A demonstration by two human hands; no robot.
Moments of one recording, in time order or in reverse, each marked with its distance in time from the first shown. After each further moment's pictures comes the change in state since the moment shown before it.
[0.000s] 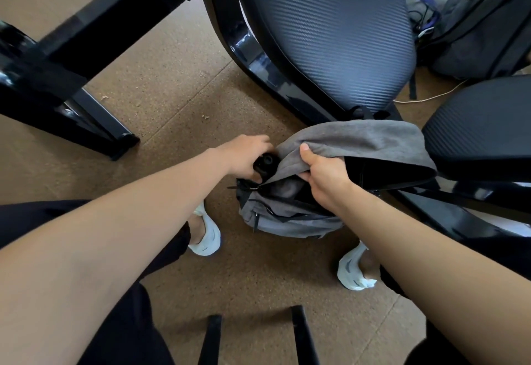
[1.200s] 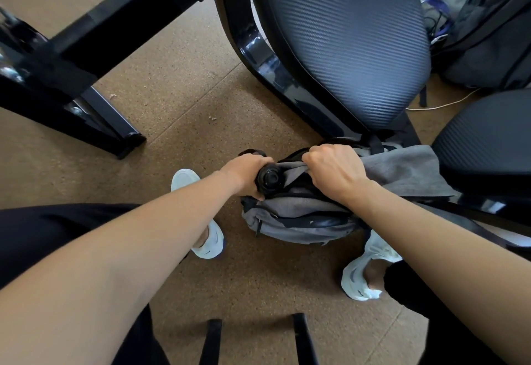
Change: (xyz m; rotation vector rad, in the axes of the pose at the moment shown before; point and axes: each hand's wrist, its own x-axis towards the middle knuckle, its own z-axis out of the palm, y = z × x) left_hand -0.008 -0.008 0.041 -0.223 0.002 -0.194; right_hand 0.013 -0.033 -0.006 -2.107 -0.267 -1.069
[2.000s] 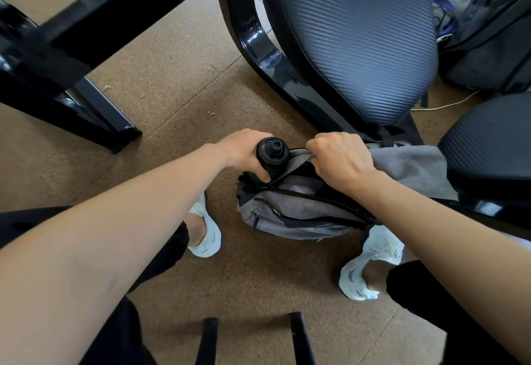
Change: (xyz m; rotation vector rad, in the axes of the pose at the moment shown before) left_hand 0.011 -0.012 -0.046 -0.238 0.025 0.082; right_hand 0.011 0.004 -0.020 0.030 -0.019 0.078
